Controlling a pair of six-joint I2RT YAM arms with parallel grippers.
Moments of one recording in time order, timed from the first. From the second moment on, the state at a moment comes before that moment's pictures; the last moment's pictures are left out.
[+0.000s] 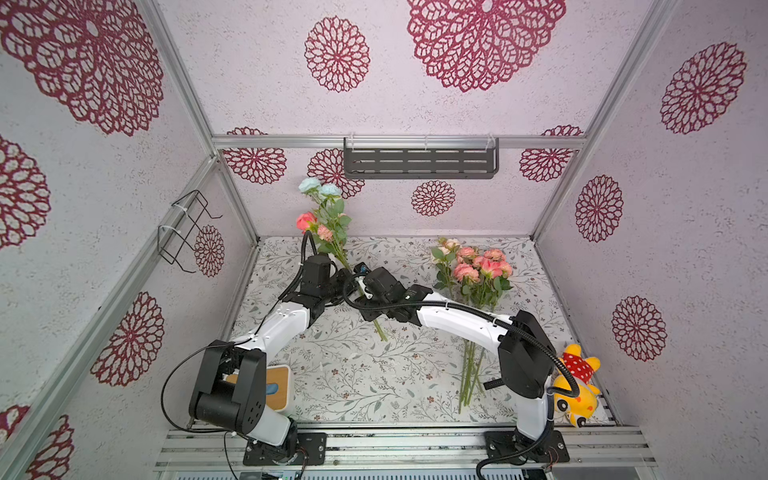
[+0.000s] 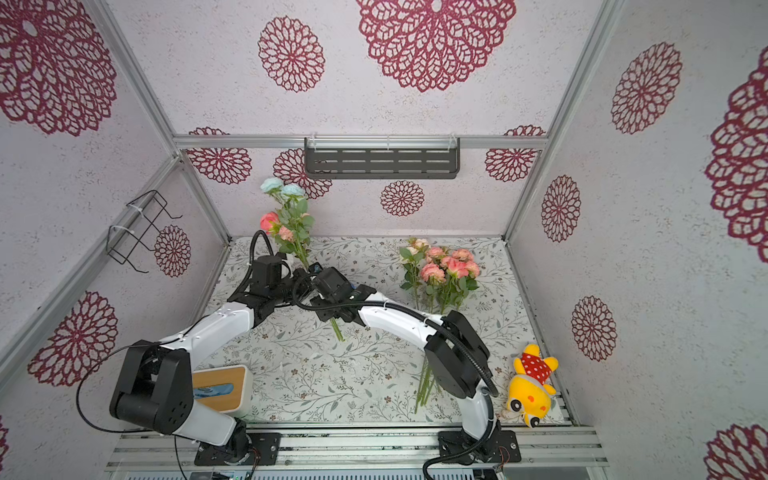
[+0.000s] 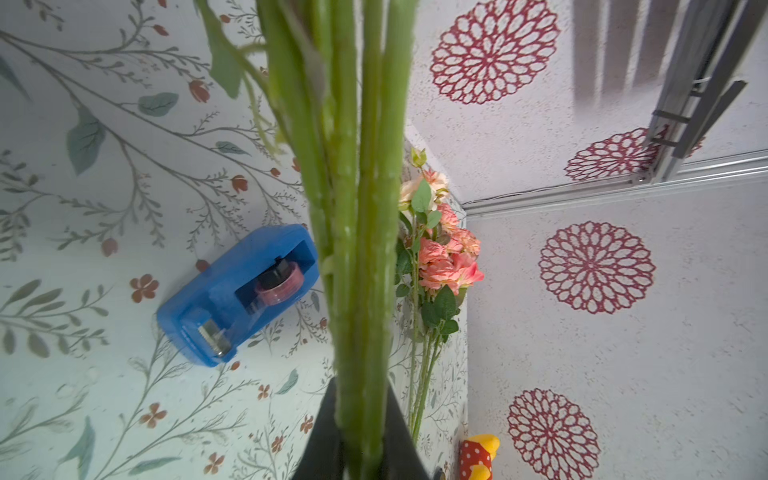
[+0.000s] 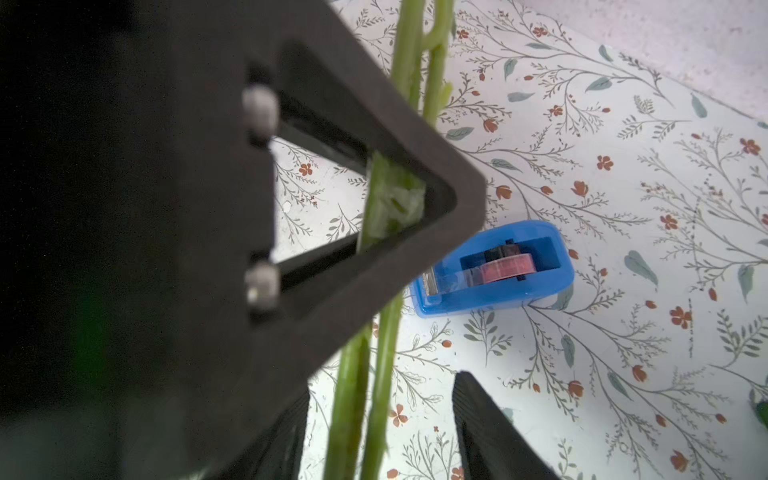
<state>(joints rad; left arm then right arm) -0.27 1.53 0.97 -0.02 0.34 -0.90 0.95 1.91 1.56 -0.39 0.14 0.21</state>
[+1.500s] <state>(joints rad) -0.01 1.68 1.01 -0.68 0.00 -0.43 0.90 1.69 1.34 -0.18 0.21 0.20</state>
